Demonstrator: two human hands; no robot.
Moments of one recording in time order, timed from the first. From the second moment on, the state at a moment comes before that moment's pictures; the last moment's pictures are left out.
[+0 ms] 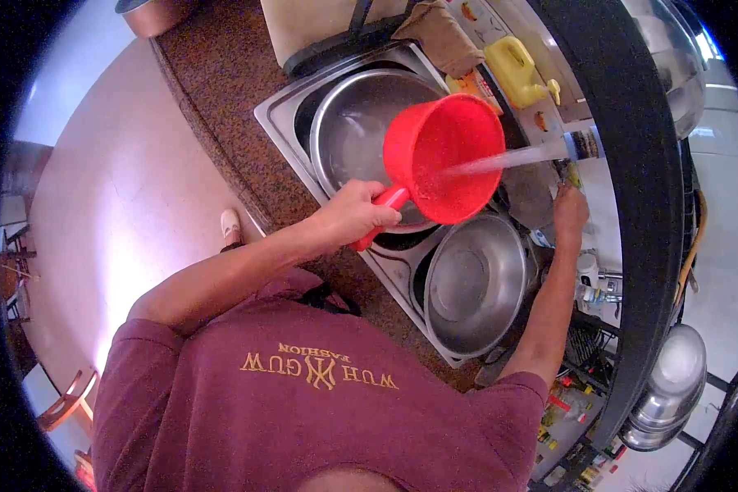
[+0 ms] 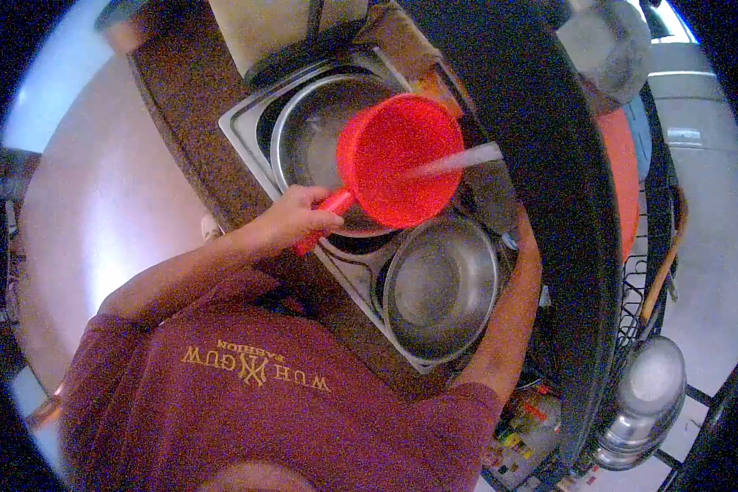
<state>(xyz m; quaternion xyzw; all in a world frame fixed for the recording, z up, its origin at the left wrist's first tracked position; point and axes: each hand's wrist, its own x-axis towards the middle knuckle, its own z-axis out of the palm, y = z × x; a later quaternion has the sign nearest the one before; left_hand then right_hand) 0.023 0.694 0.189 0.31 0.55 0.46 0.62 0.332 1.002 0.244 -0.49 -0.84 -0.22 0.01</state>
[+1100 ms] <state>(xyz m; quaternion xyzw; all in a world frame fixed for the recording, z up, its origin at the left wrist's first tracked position) 0.019 0.686 0.203 0.32 0.56 0.48 0.59 0.419 1.110 0.192 -0.54 -0.82 0.01 0.20</state>
